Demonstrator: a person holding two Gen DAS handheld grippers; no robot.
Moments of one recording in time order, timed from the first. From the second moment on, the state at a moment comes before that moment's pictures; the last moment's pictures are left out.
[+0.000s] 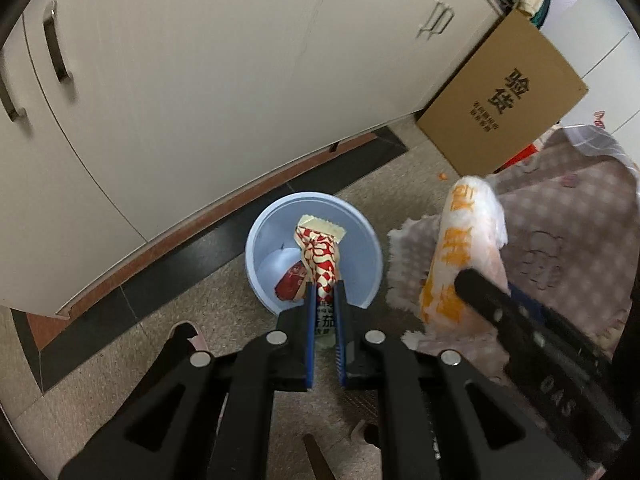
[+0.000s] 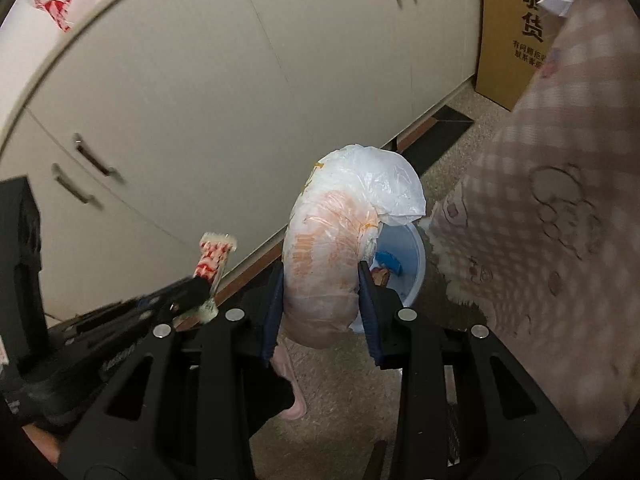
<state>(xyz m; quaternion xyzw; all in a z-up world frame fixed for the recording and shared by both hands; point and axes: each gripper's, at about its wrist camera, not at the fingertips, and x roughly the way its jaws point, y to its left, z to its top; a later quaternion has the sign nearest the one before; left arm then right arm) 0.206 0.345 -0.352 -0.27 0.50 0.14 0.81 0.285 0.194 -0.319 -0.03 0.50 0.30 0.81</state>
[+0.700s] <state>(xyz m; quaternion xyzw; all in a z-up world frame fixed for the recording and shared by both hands) 0.238 0.347 -0.404 -0.26 0.54 0.13 0.79 0.308 0.194 -0.370 -0.06 0.49 0.26 0.83</state>
